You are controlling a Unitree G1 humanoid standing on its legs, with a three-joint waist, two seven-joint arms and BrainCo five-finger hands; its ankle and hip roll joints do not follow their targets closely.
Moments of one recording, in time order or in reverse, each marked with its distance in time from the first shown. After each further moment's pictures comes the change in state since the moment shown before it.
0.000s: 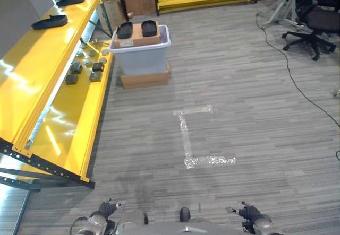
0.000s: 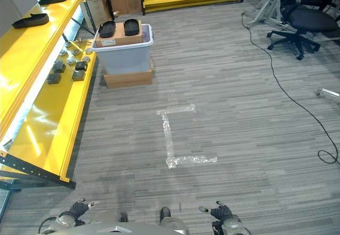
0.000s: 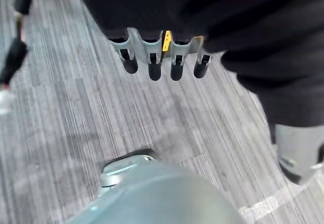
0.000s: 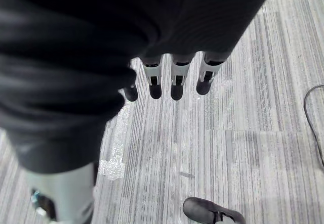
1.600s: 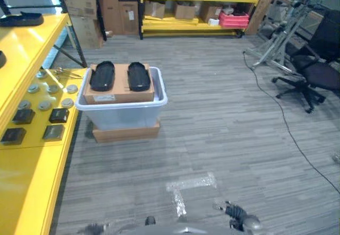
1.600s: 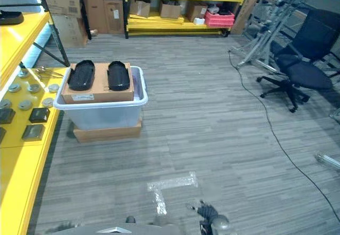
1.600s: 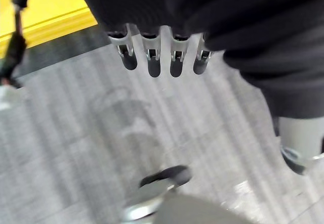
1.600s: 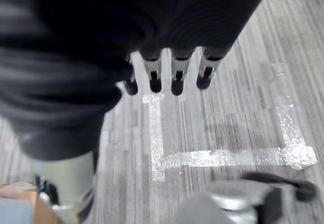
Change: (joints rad) left arm -0.039 0.064 -0.040 0.098 0.036 0.041 -0.057; right arm 0.040 0.092 0.015 -0.040 0.127 0.003 0.101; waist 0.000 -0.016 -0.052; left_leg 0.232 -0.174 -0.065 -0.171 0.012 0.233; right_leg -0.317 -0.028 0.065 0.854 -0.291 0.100
